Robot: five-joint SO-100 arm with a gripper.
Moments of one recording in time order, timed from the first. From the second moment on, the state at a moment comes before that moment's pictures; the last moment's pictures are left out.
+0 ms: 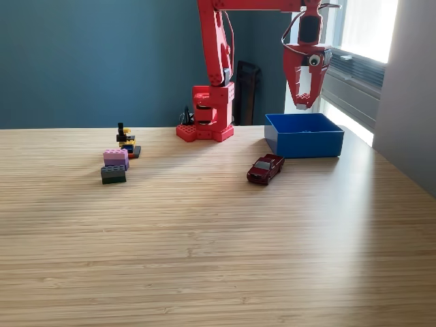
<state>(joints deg) -71.9 101.2 95.5 86.0 17.4</state>
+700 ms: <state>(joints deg) -57.2 101.3 95.5 86.0 11.4</state>
